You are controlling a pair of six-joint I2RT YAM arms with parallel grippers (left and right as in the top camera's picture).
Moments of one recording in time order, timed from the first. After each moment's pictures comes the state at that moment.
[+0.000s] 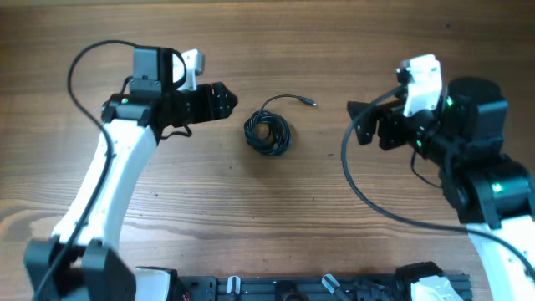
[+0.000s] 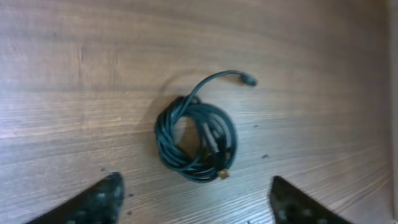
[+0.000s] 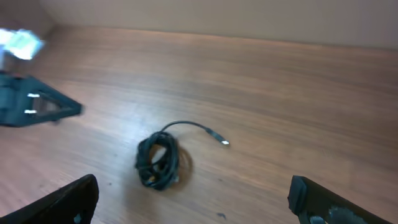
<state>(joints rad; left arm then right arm) -0.13 1.54 1.22 -0.70 0.45 -0.30 0.18 1.07 1.18 -0.72 -0.30 0.06</state>
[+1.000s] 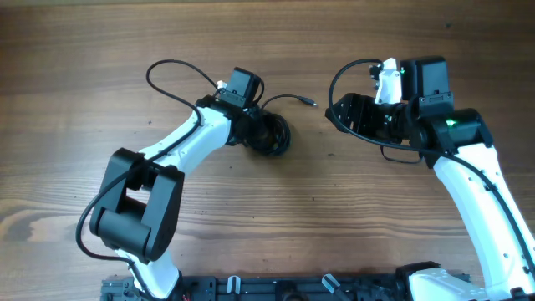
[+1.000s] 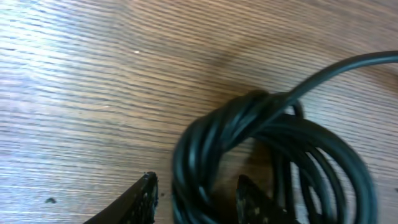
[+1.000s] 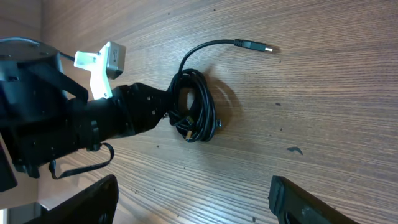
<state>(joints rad) -0.43 1.89 1.19 -0.52 -0.01 -0.65 0.18 1.35 1.18 -0.81 -0.46 0.41</state>
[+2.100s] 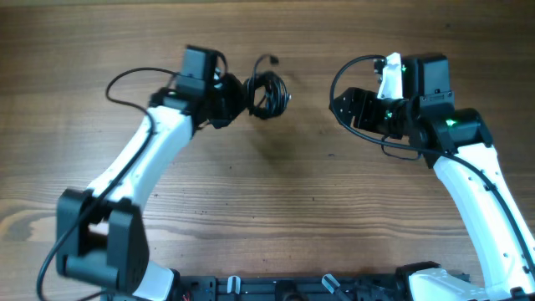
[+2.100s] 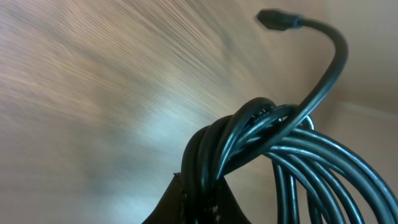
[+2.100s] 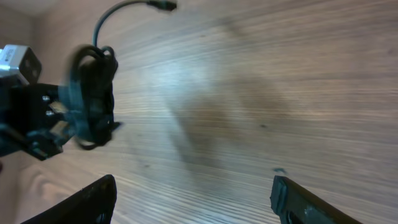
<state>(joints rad) -0.26 1.68 1.22 -0.48 0.42 -1.02 0.18 1.35 1.18 -0.74 -0.41 0.41</state>
